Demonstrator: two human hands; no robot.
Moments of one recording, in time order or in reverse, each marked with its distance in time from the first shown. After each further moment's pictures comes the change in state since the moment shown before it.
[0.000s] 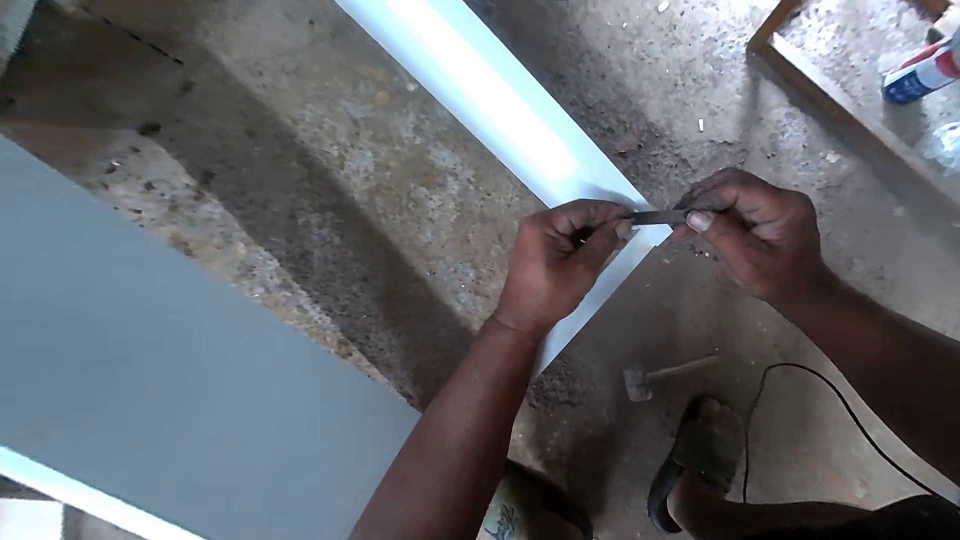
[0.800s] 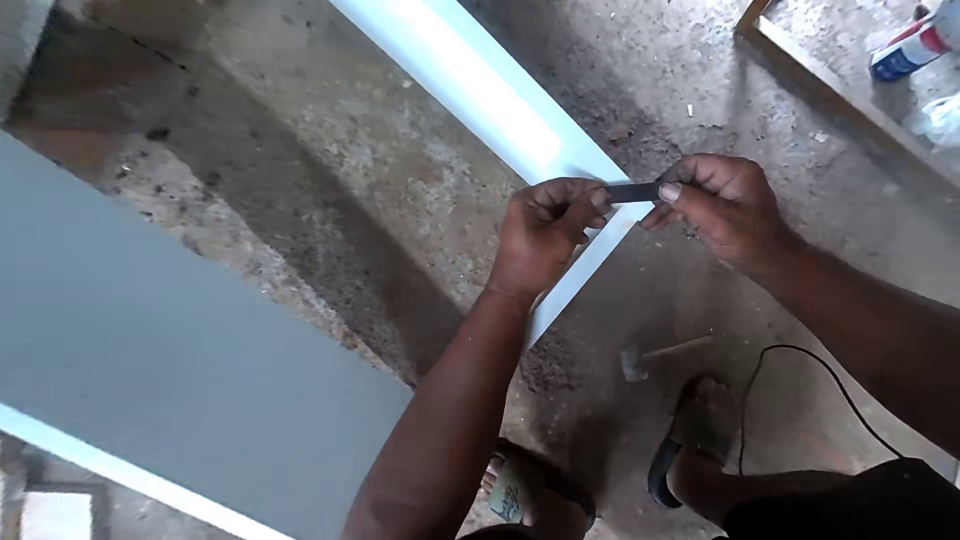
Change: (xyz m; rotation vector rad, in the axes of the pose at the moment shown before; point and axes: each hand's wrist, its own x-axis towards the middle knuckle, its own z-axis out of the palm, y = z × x) left_hand 0.001 -0.004 0.001 -0.077 0.011 -0.136; right_hand 0.000 -0.005 0.010 0.242 -0.007 0.285
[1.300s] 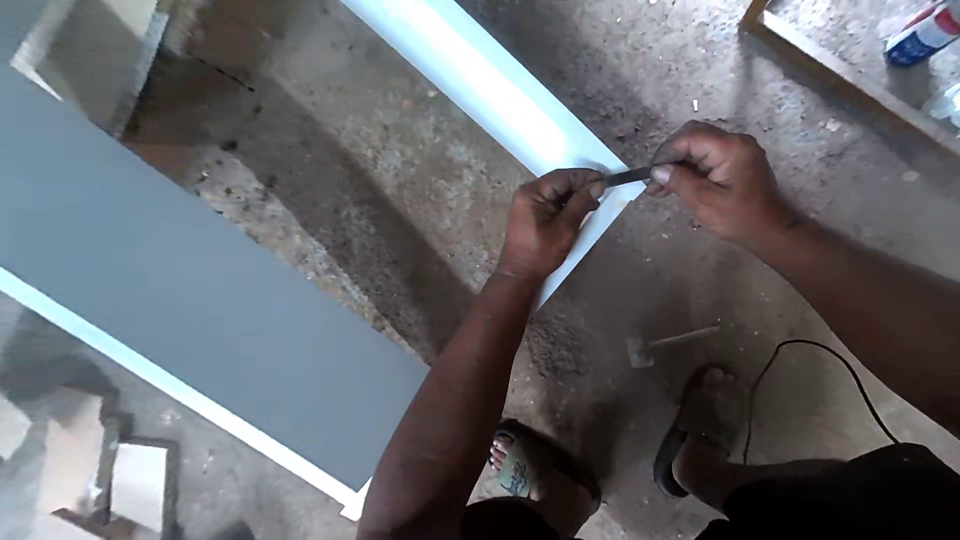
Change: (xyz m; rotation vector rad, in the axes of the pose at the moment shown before) left_hand -0.011 0.003 0.003 0.215 0.007 0.203; right_hand 0.000 -0.011 -0.008 -0.318 -0.010 -0.193
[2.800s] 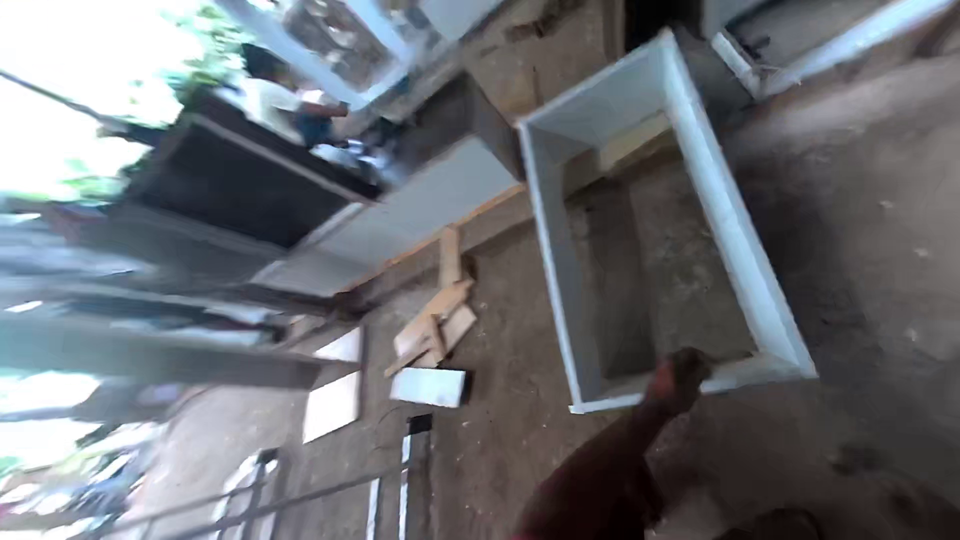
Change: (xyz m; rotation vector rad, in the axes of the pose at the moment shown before) left_hand -0.087 0.258 -0.091 0.071 0.370 -0.629; right_hand -0.122 -0.116 -0.095 -0.444 -0.595 0.451
